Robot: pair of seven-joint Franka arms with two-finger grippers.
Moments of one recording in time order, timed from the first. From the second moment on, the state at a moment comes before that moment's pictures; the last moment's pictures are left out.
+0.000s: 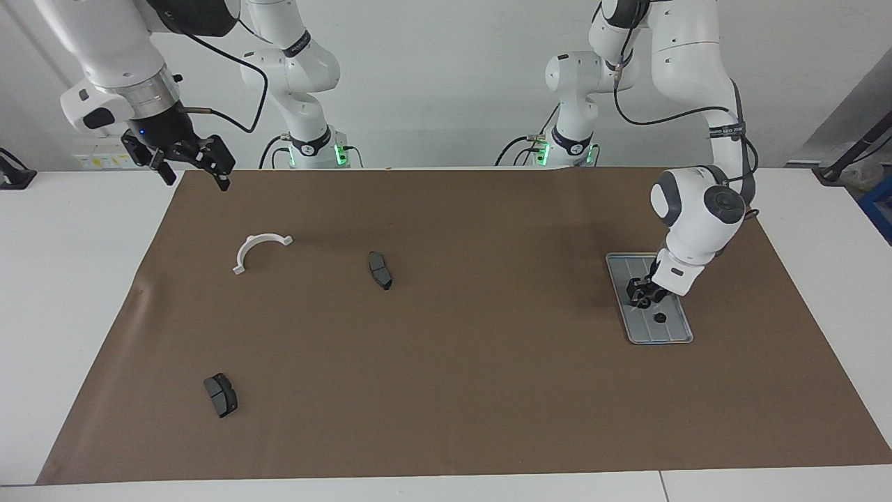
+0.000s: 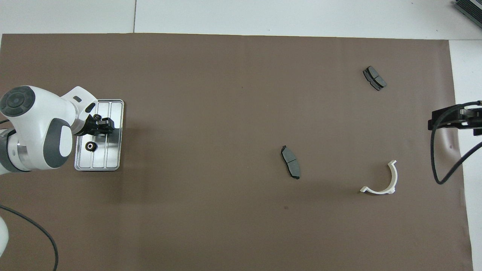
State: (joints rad) left arm -0.01 0.29 0.01 -2.04 0.01 2.35 -0.10; right arm 0.01 -0.04 -0.05 -1.61 -0.03 1.58 0.11
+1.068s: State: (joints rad) left arm -0.05 0.27 0.00 -1.98 0.01 2.22 -0.18; right arm 0.07 -0.01 -0.05 -1.70 -0.02 1.76 0.07
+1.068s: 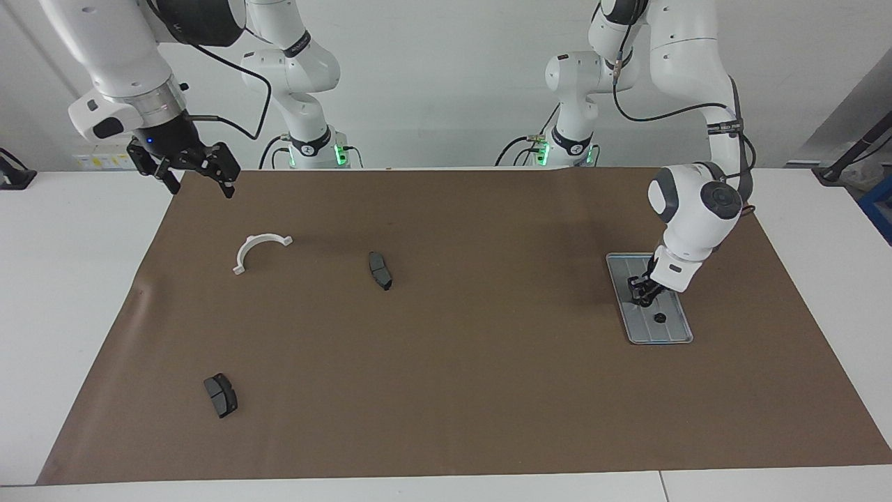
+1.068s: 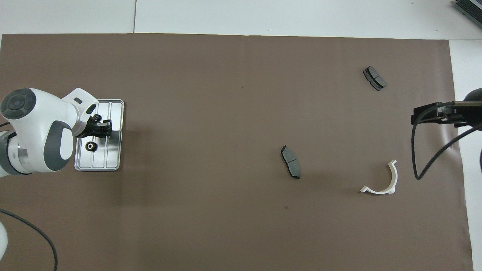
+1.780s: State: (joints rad) left arm -0.52 0.28 -0.01 -1.87 0.00 2.16 -0.80; right arm 0.22 0.24 -0.05 -1.72 -0.02 2.06 0.25
